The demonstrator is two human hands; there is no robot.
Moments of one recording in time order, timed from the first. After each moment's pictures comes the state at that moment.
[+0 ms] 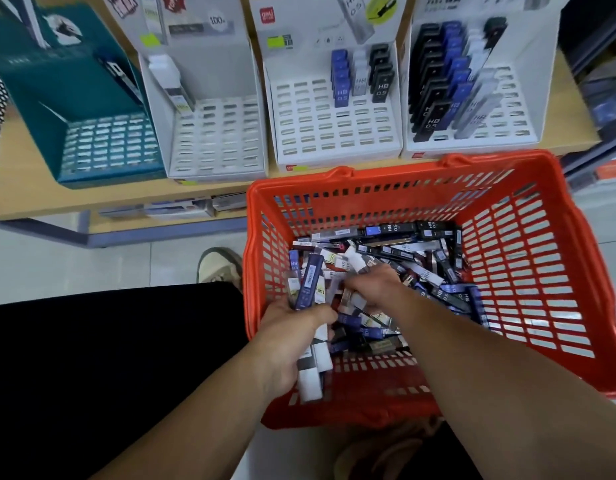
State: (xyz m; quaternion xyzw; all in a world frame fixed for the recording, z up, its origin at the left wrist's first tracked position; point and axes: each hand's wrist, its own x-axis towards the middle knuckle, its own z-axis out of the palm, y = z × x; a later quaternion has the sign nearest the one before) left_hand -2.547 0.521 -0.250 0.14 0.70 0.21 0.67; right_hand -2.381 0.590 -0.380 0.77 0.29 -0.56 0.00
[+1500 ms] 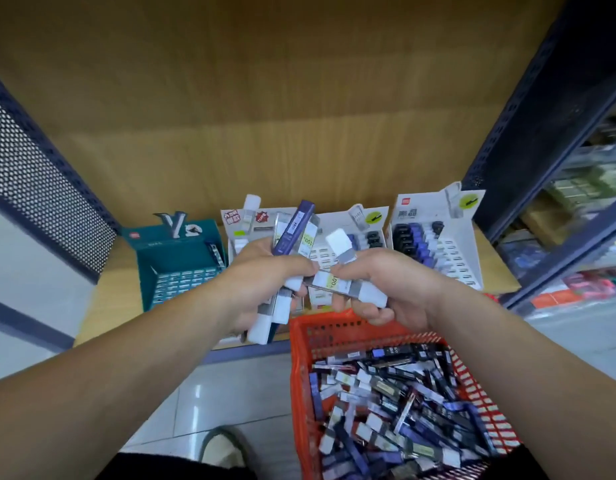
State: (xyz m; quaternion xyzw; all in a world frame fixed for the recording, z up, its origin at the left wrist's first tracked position) left_hand -2.638 0.678 -0.043 0.43 0.58 0.31 0.62; right_hand -2.438 0.663 -0.036 0.55 0.43 -0.69 -0.20
